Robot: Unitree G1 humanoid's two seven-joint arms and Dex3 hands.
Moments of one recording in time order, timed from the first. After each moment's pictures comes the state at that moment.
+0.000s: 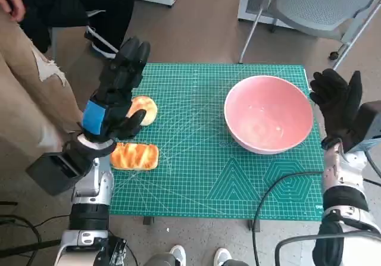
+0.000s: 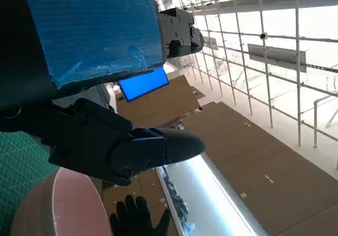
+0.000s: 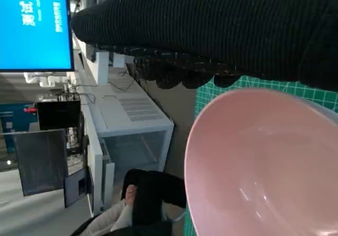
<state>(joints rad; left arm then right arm) -0.50 0.20 0.16 0.38 -0.32 -0.63 -0.55 -0.89 -0.36 -0.36 1.31 0.14 -0.41 0.22</state>
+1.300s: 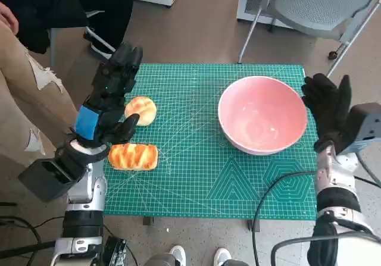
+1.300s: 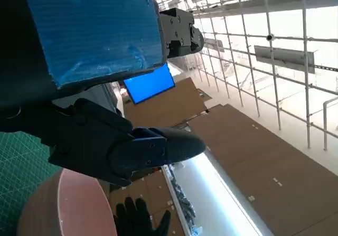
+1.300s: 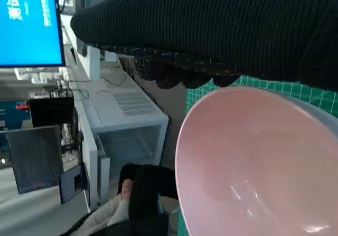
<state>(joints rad) -0.46 0.23 0.17 0.33 -0.32 -0.60 -0.53 -0.88 -0.32 -0.37 1.32 0.13 -0.40 0.23</state>
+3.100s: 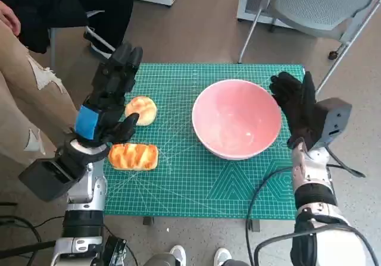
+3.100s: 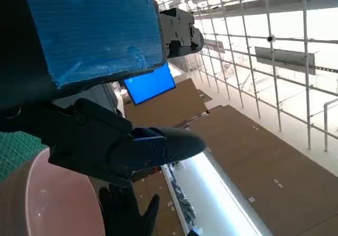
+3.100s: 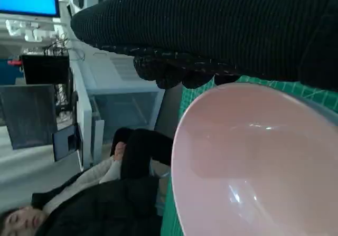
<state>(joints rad) -0.46 0.23 0.17 0.33 -0.32 -0.60 -0.52 -0.91 -0.21 -0.29 1.31 0.11 -0.42 0.23</state>
